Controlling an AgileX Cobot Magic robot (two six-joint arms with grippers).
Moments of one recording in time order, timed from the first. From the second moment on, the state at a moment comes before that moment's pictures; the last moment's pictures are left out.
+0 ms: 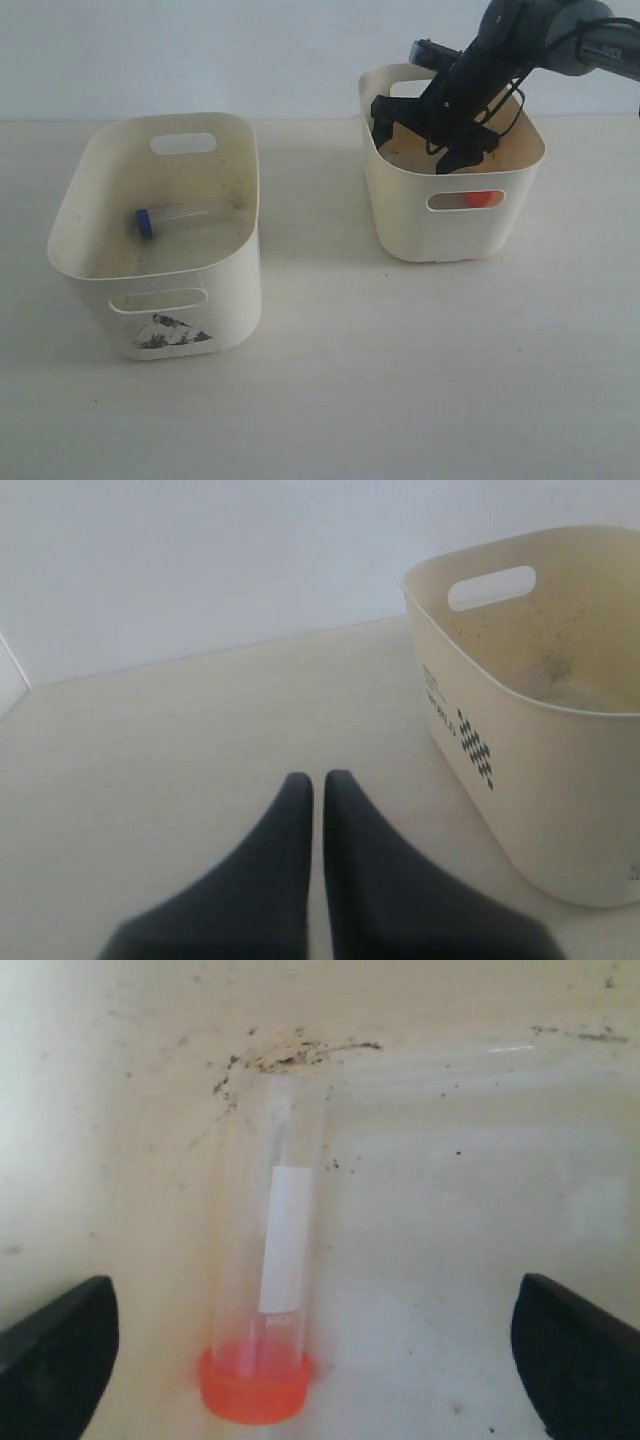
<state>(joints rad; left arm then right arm) -0.04 0.00 0.00 0.21 0.27 -0.02 0.10 2.43 -2.08 0.40 0.92 0.03</state>
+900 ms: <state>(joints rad) -0.04 0.00 0.00 0.21 0.27 -0.02 0.10 2.48 -2.09 0.40 0.87 0.01</state>
